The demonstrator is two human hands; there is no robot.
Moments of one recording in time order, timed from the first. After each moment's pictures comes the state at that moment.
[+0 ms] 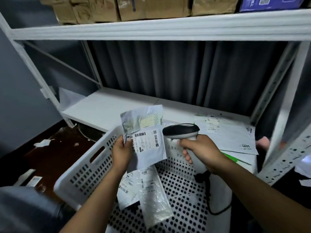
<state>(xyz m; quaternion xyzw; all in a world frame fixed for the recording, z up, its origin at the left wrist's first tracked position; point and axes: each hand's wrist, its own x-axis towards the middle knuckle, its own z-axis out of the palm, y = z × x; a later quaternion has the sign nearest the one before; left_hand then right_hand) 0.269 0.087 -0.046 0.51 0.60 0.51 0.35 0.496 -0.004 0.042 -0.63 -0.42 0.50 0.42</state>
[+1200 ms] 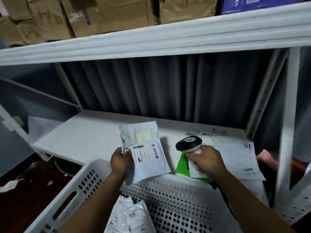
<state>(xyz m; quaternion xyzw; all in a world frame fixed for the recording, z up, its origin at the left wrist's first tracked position) 0.348 0.245 -0.077 0.52 0.66 0.42 0.34 0.596 0.117 -0.020 -0.76 -0.40 0.31 0.41</state>
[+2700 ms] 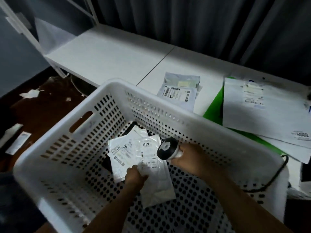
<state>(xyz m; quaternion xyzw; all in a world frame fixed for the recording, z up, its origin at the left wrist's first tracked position) 0.266 0.085 -0.324 0.53 0.77 -0.02 0.37 0.480 0.099 -0.168 -0.66 -0.62 0.41 0.13</state>
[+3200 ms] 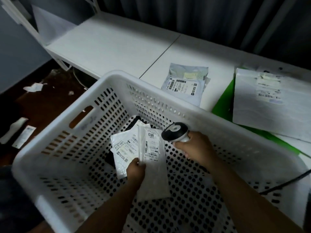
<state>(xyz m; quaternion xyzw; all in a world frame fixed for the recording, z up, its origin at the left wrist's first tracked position) 0.272 0.091 -0.321 0.38 0.81 0.17 0.42 0.482 0.129 -0.192 -0.71 -0.52 0.44 0.19</state>
